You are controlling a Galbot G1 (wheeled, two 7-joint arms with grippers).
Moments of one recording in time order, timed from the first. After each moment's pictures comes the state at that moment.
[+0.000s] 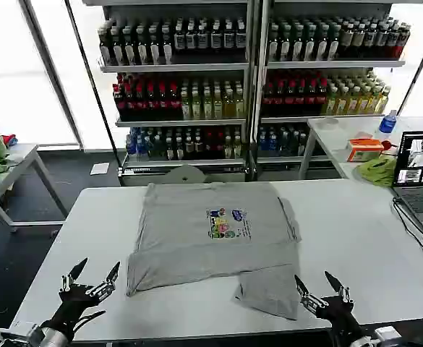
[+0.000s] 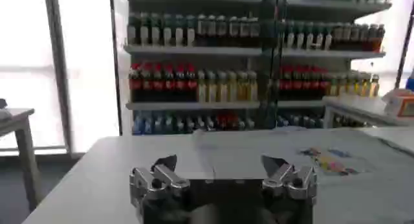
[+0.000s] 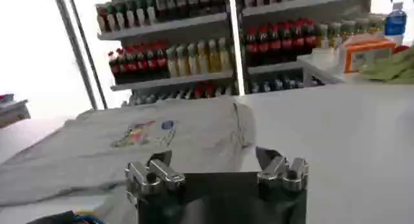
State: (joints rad) left arm 1.73 -1.18 -0.79 -2.17 -0.48 0.25 0.11; right arm -1.73 1.06 0.61 2.21 0.63 -0.31 0.10
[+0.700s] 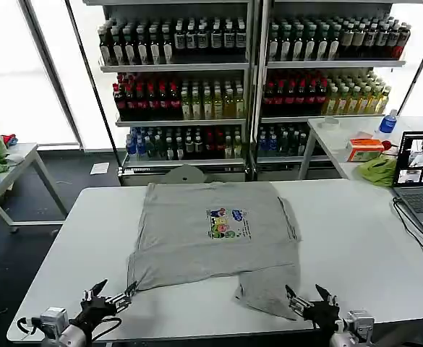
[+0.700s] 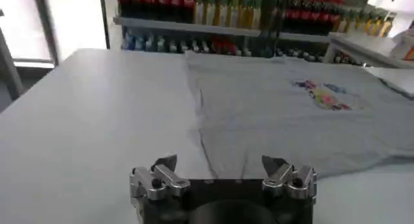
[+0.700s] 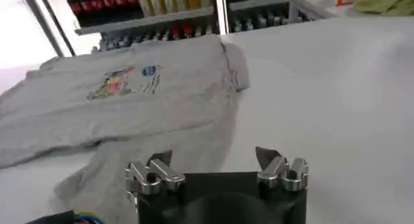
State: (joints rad) left arm 1.65 -1.10 -0.64 -2.14 -0.62 0.51 -0.02; right arm -1.64 1.13 0.51 2.19 0.64 -0.53 0.23
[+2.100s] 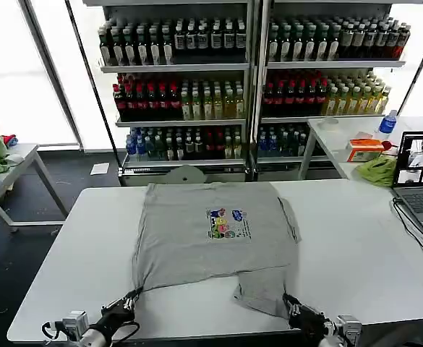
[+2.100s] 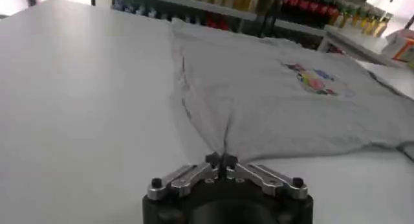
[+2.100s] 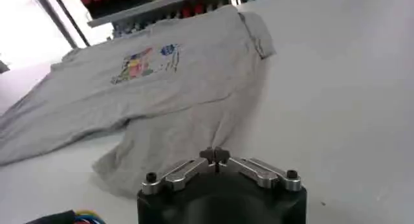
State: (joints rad) left arm 1.62 -1.14 -0.55 -2.09 -0.66 0.52 -0.06; right arm -1.67 1.11 0.50 2.21 0.73 -0.46 0.17
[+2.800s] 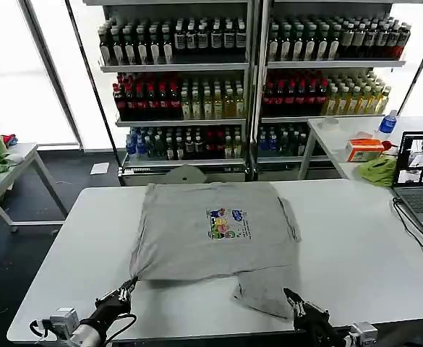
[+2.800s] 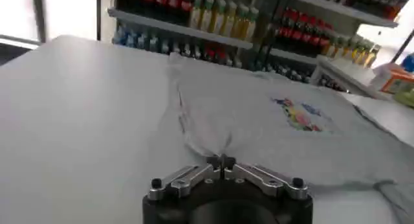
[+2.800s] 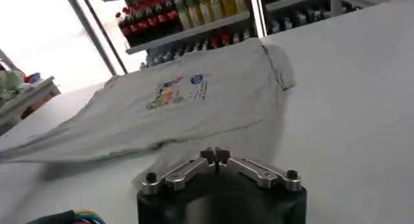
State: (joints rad) left arm 1.66 -1.18 -0.63 -2.20 -0.67 0.50 -0.06; right arm -1.78 1.07 0.55 2.27 0.74 -0.40 0.11
